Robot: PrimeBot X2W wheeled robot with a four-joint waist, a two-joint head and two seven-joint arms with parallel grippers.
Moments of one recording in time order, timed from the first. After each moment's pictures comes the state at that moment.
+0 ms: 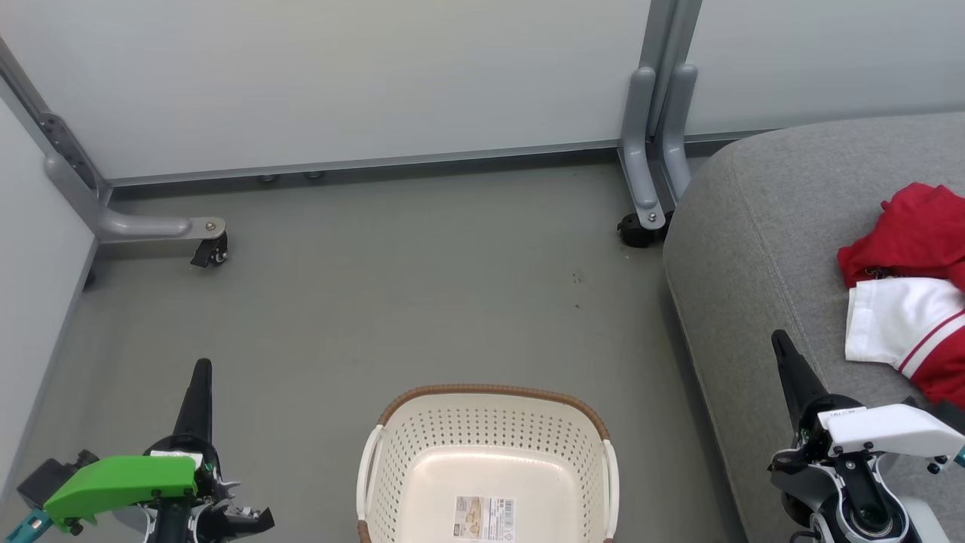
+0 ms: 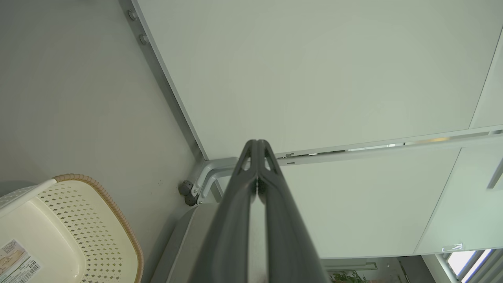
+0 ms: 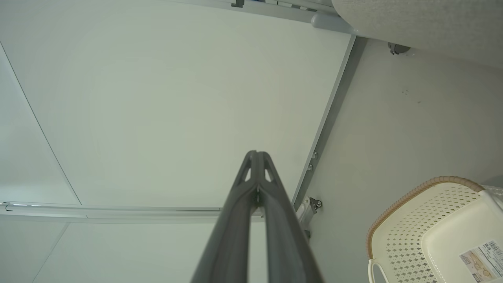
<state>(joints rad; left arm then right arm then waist) -0.08 0.06 0.10 0.24 -1.46 -0.12 0.08 -0.07 -0.08 -0.05 0.21 1.49 0.13 0.05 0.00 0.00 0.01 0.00</state>
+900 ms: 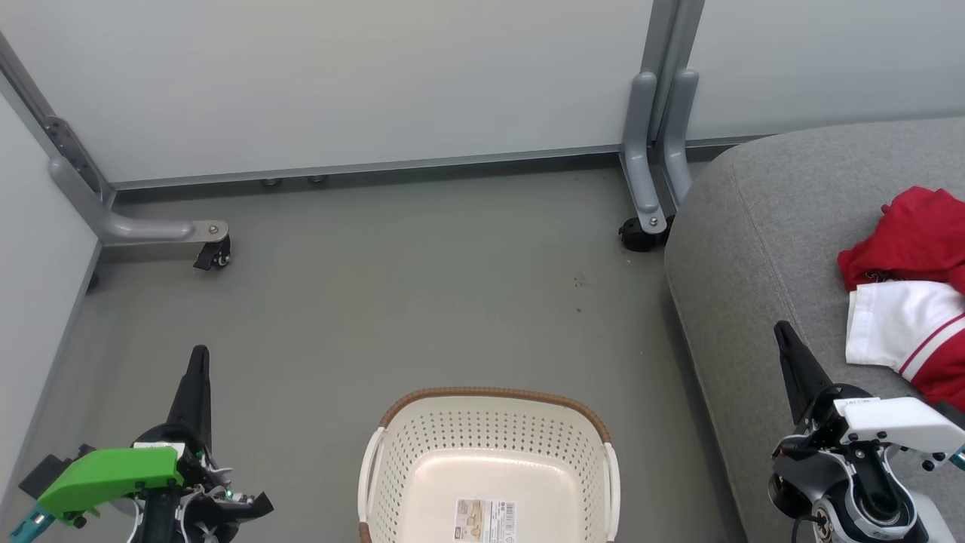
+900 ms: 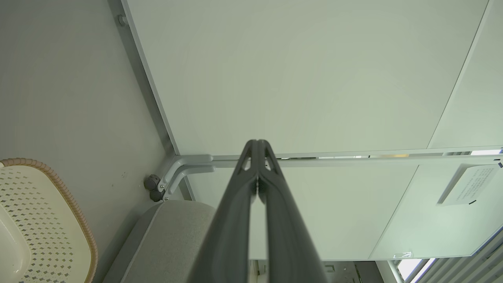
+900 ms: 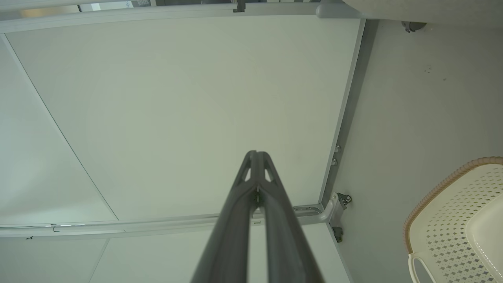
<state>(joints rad) -0.10 0.05 0.11 0.24 -1.61 -0.13 0.11 -0.10 -0.08 -0.07 0.24 1.64 0.13 0.08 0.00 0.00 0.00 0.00</state>
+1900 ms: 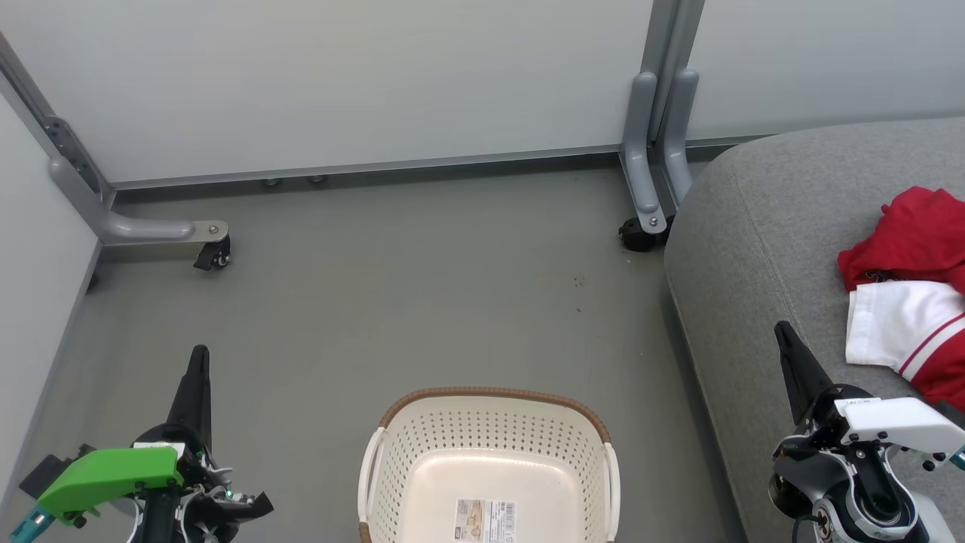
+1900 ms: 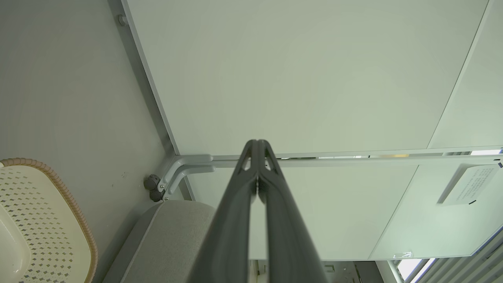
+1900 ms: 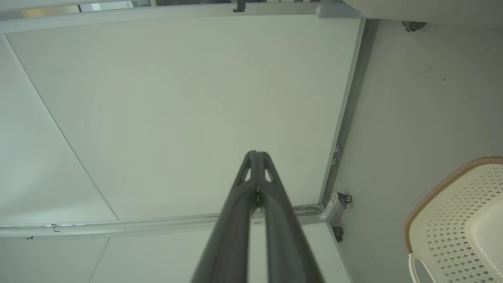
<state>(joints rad) -0.10 0.05 0.11 0.24 -1.61 -0.13 0.11 -0.10 -0.07 -0.09 0.24 1.64 0.13 0.09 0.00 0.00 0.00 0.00</state>
